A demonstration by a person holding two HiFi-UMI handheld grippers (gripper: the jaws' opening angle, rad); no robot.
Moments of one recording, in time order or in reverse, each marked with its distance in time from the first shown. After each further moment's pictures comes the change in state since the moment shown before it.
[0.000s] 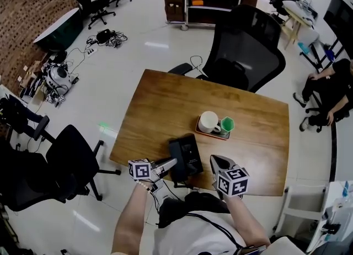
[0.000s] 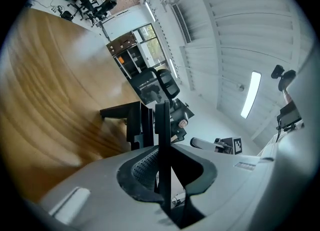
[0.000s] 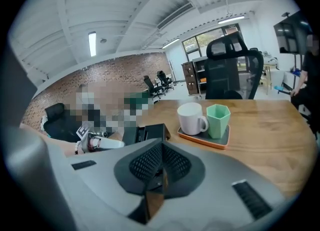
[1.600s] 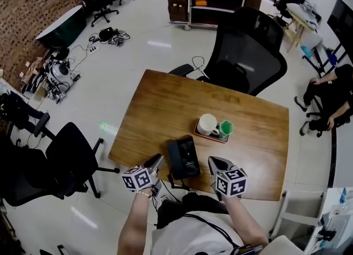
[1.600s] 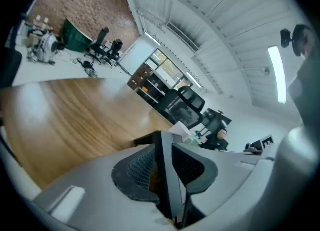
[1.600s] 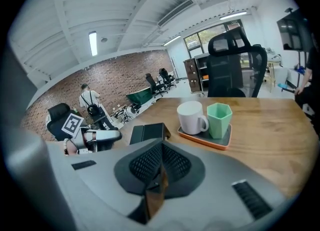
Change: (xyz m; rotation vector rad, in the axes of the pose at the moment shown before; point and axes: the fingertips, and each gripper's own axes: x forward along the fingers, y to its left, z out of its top) left arm -0.048 0.010 0.036 0.119 -0.248 0.475; right arm 0.005 -0.007 0.002 0.002 0.030 0.037
